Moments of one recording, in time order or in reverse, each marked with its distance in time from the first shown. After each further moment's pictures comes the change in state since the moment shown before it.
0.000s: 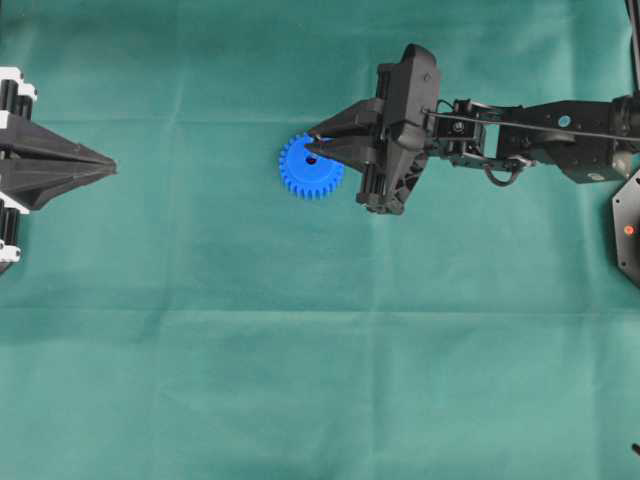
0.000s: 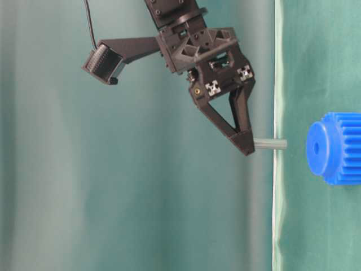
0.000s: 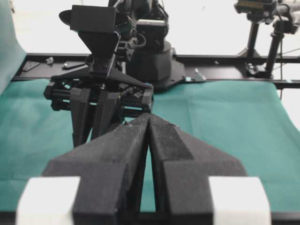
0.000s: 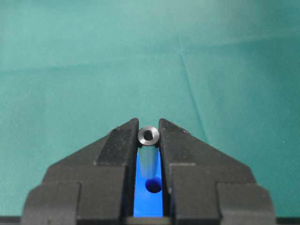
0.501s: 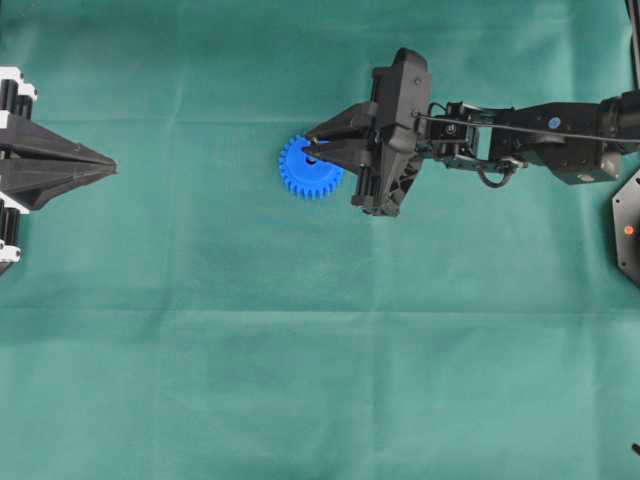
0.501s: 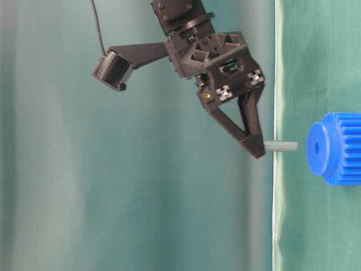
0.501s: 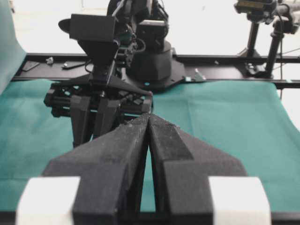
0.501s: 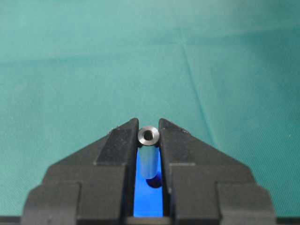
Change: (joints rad) left arm 0.000 0.000 0.000 0.000 0.000 0.000; right arm 0.000 0.040 -0.009 0.000 -0.003 0.002
